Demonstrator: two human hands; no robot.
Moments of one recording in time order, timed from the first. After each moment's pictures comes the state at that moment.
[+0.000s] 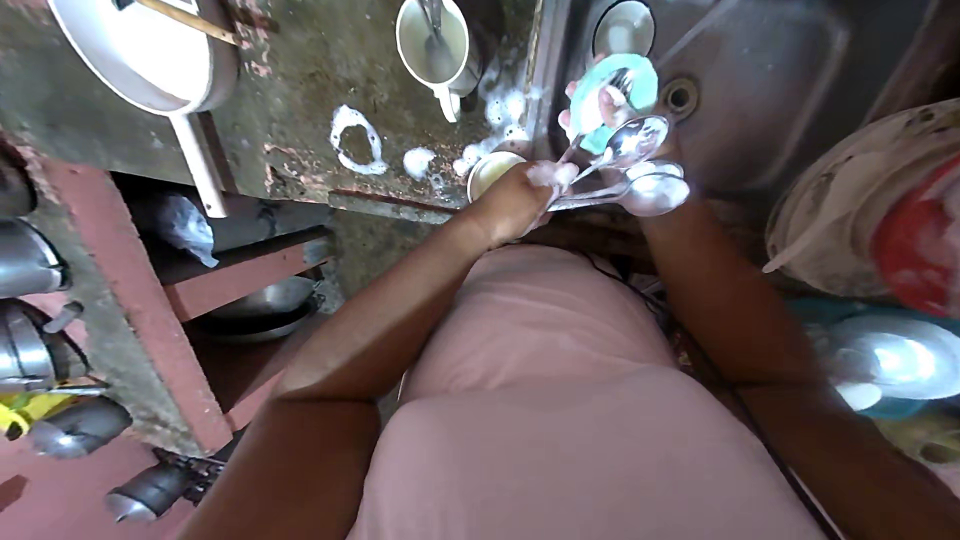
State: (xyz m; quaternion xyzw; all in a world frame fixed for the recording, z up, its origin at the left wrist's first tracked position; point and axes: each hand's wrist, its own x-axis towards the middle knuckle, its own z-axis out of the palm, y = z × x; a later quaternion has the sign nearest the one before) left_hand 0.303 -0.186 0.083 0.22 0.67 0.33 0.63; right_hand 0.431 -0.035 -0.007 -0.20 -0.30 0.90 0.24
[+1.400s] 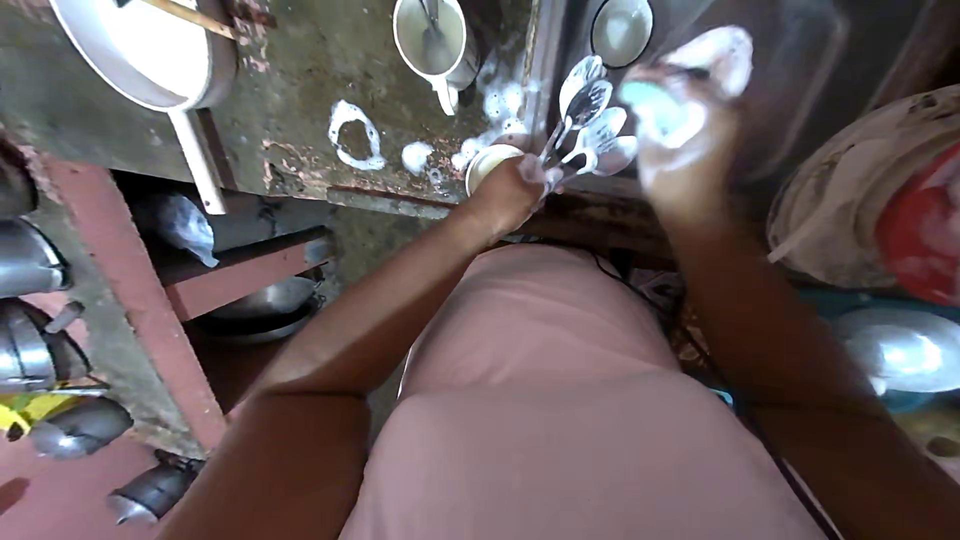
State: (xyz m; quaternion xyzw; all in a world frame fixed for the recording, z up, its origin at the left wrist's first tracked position) left_hand 0.302 -0.195 0.063 0.21 0.73 0.28 0.59; right_hand 0.463 -0.037 0.057 -0.32 -0.80 0.40 0.31
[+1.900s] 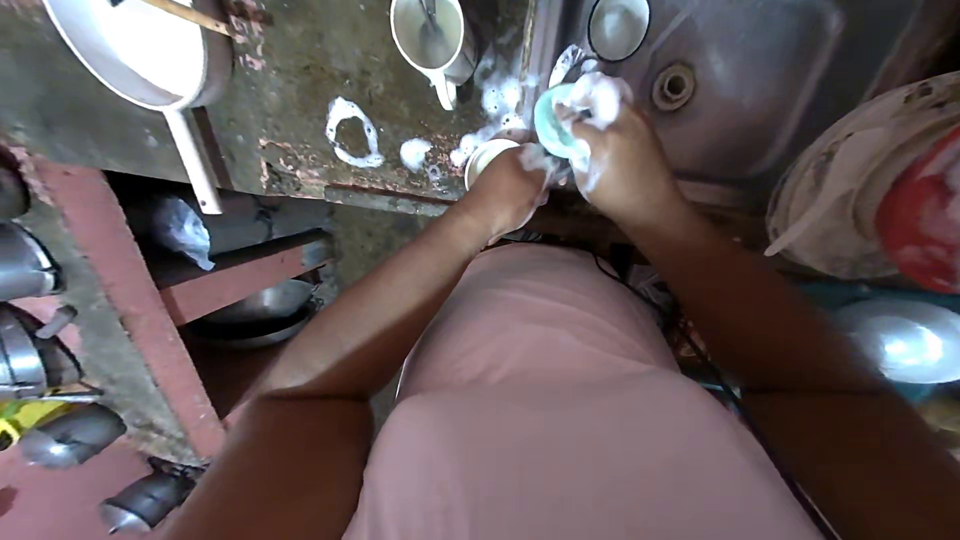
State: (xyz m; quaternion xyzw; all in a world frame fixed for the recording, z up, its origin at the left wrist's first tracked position) left_hand 0.307 -0.195 0.091 0.21 0.72 0.30 0.59; right_hand 0.436 -0.069 0.063 -0.23 -0.93 0.28 0.06
